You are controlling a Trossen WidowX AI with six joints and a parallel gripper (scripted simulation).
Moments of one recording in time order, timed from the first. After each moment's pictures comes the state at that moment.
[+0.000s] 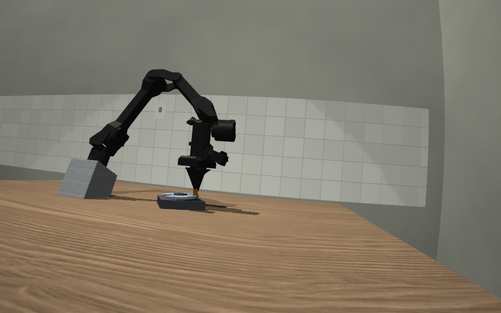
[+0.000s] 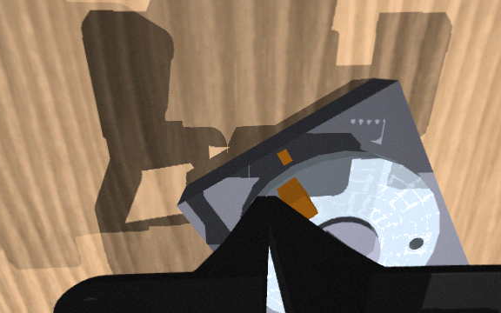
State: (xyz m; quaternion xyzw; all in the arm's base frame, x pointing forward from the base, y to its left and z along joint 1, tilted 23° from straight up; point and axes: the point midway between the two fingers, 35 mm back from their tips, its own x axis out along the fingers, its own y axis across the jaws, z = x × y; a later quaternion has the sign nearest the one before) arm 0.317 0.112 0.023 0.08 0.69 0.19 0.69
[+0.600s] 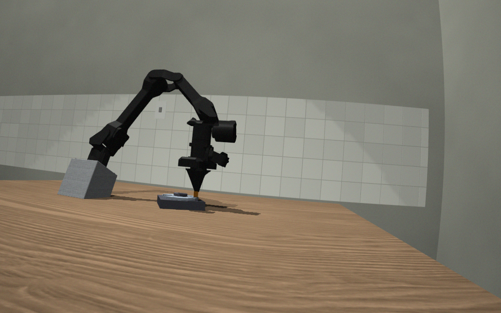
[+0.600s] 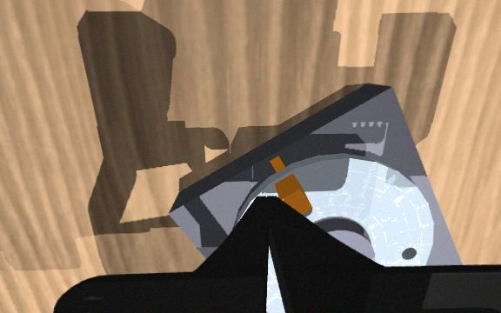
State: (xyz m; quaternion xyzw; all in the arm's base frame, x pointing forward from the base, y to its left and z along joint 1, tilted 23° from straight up) arm 0.320 0.110 0.019 0.08 0.70 0.19 0.69
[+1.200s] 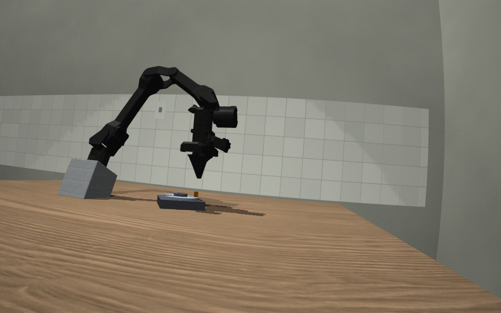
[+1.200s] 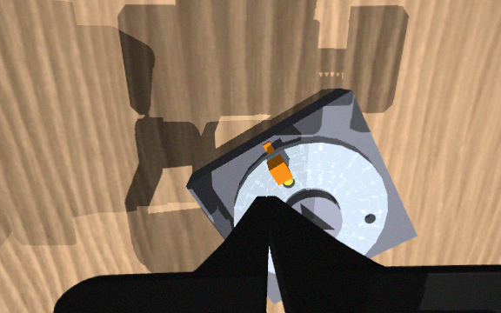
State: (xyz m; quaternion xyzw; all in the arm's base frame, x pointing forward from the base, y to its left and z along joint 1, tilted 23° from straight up) arm 0.324 0.094 0.058 0.08 0.69 0.19 0.70
